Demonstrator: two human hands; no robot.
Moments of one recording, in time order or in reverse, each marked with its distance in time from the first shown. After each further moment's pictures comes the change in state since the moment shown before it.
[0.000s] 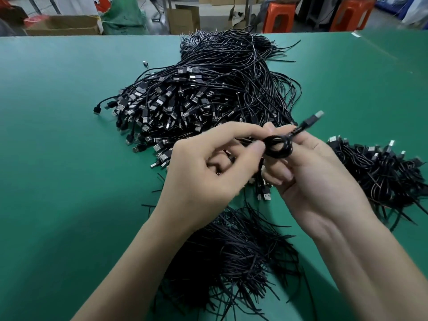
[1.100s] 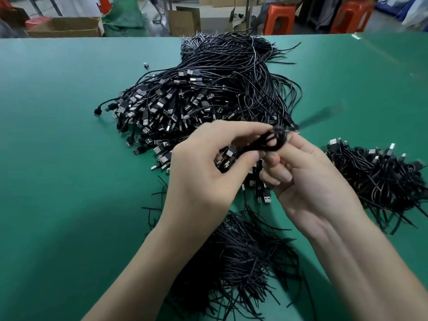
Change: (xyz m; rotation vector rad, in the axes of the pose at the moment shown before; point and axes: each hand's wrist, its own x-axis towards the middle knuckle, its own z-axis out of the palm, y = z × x) left_hand 0.000 0.004 0.005 0.195 0.099 0.071; right_hand 0.008 0.007 -0.005 0.063 0.010 0.016
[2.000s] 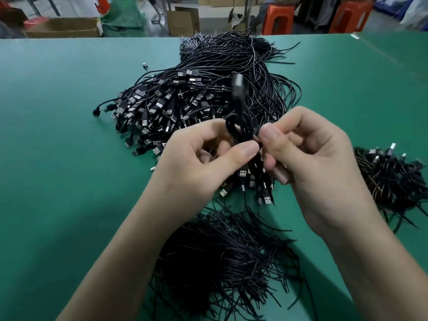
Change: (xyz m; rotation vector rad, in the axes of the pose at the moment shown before) left_hand 0.010 0.010 -0.022 -0.210 -0.181 -0.302; right_hand -0.004 -0.011 -0.003 -0.446 -0.192 -0.395
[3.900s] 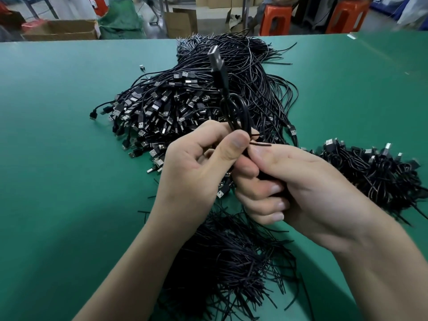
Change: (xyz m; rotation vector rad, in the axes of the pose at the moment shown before) left_hand 0.003 -0.015 0.020 -0.230 0.085 0.198; right_hand -0.004 -0.013 -0.004 0.398 -0.551 0.506
